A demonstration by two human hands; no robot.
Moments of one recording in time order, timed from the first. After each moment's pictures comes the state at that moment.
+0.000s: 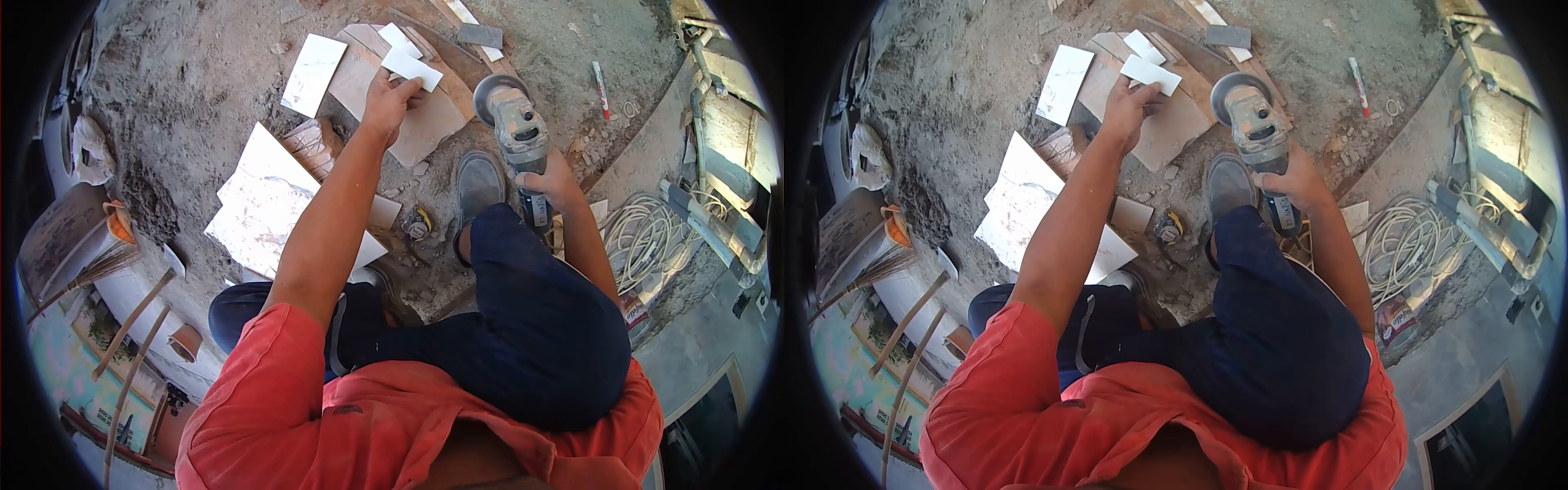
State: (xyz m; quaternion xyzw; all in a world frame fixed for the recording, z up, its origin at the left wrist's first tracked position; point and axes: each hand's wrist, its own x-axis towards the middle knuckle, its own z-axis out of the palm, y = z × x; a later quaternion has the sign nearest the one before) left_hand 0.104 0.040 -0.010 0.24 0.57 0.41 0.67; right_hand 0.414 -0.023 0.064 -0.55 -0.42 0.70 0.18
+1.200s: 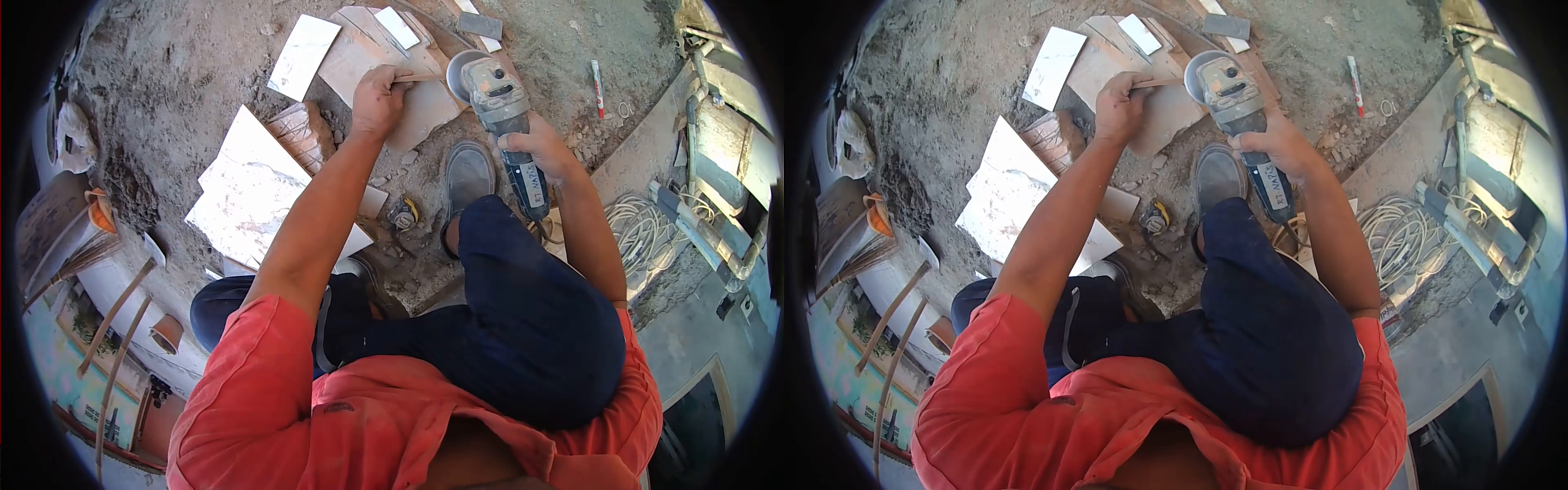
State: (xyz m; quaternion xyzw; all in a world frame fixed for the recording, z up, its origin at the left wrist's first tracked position) left_hand 0.096 0.015 -0.045 0.62 0.63 0.36 0.30; right_hand 0.383 0.023 0.072 -0.54 -0.39 0.74 0.12
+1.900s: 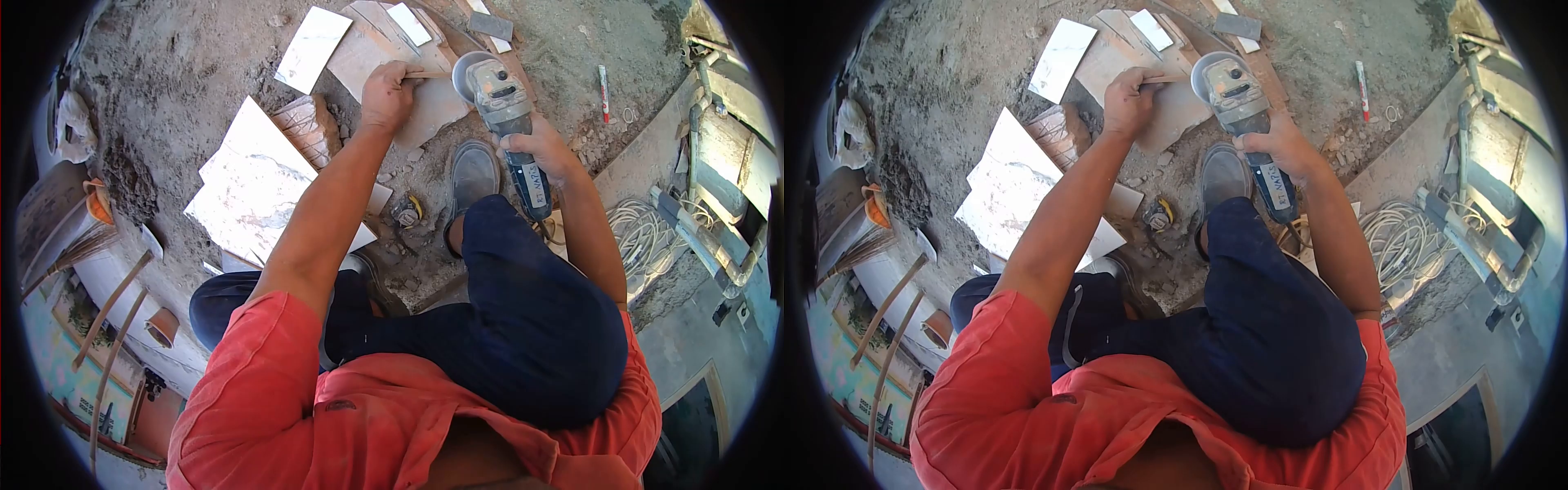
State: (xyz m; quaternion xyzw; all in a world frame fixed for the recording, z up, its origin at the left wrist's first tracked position) left_hand 0.098 0.016 -0.043 0.62 0.64 0.34 0.29; right_hand 0.376 0.024 0.071 -0.54 -0.37 0.75 0.09
